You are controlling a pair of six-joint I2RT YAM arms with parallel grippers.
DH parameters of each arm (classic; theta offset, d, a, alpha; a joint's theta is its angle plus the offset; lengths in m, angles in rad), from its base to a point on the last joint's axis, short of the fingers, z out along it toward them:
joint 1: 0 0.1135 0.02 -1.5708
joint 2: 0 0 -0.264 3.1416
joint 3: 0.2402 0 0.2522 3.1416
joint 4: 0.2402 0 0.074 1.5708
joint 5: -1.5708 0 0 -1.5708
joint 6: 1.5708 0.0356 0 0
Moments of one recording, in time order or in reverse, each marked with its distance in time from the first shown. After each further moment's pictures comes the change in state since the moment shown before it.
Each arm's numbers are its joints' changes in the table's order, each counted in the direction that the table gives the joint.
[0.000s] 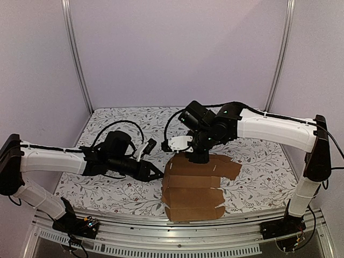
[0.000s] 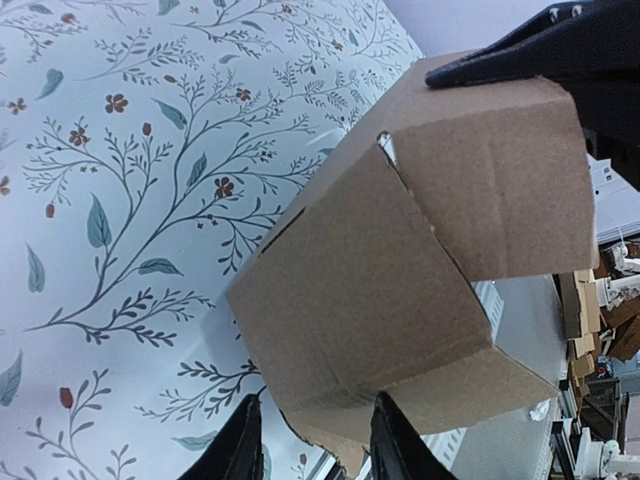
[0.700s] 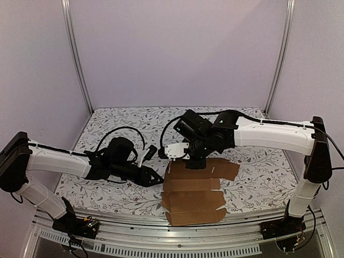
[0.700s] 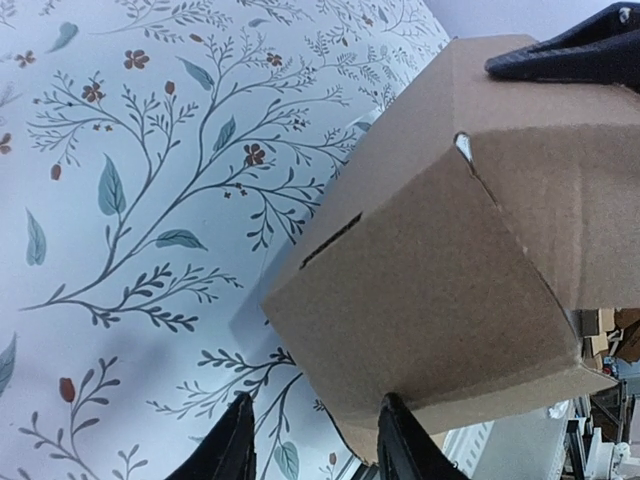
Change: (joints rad) left arm -0.012 0.056 -0.053 -0.064 0.027 0.002; right arm 0.052 0.000 -0.062 -0.075 -0.072 0.003
